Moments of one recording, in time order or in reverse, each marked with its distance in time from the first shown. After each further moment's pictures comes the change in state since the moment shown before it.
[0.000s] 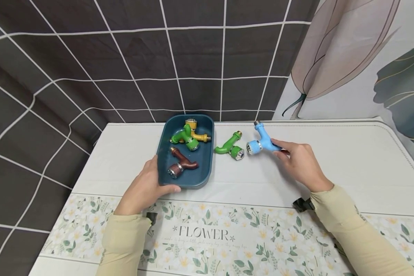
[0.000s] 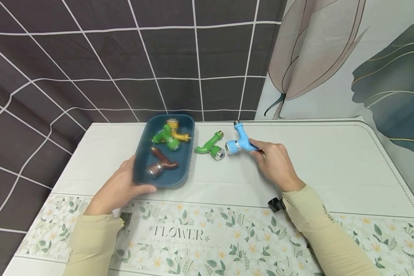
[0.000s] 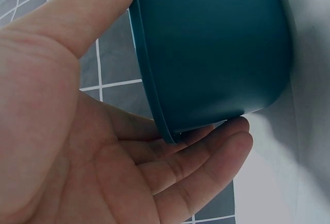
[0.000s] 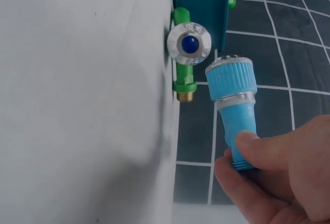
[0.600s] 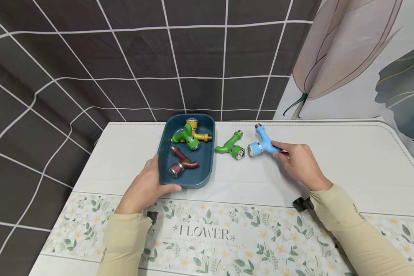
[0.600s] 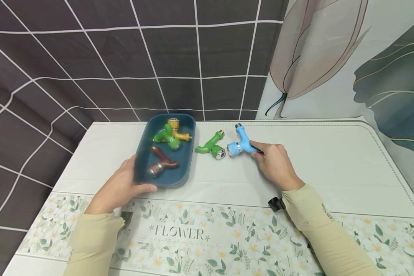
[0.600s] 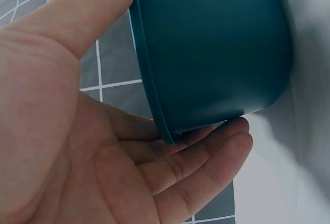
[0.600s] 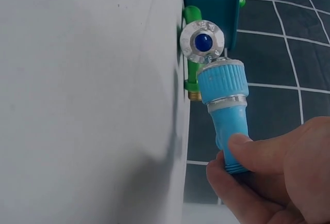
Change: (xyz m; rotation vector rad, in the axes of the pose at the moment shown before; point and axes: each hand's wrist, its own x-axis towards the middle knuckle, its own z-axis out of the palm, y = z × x) left_hand 0.001 0.000 0.000 0.005 -0.012 -0.025; right_hand 0.000 0.004 0.004 -0.009 -0.053 0.040
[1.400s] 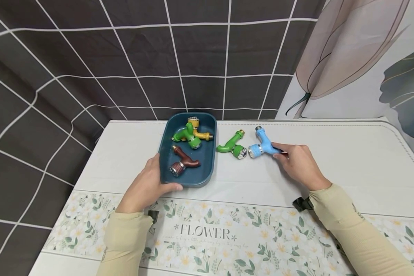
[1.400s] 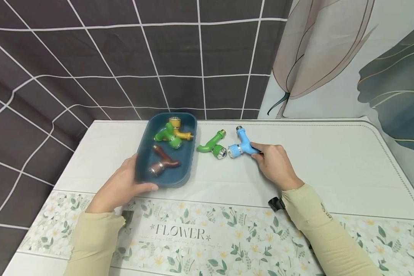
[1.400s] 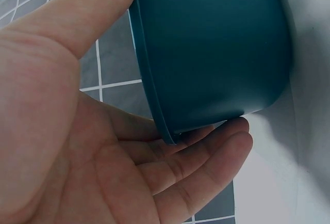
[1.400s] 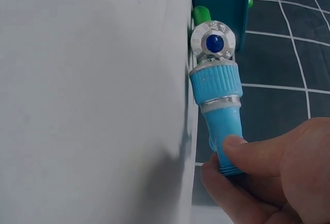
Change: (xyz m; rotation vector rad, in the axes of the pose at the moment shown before) left_hand 0.001 -0.002 0.000 0.000 -0.004 0.006; right_hand 0.002 0.002 0.007 -0.022 -0.062 0.031
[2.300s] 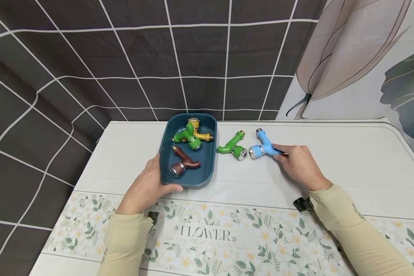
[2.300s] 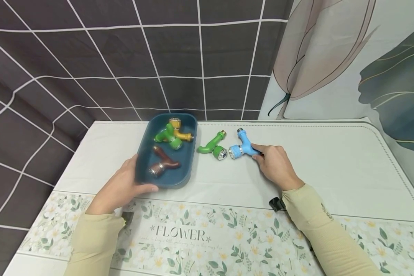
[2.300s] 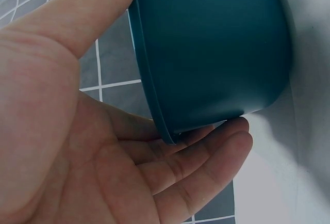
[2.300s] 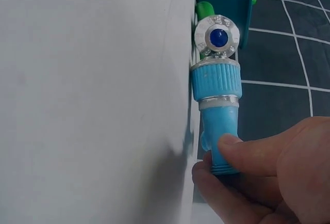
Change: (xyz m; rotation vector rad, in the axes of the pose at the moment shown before) left_hand 0.000 0.000 0.000 0.002 0.003 0.009; right_hand 0.002 0.002 0.000 -0.003 -0.044 0.023
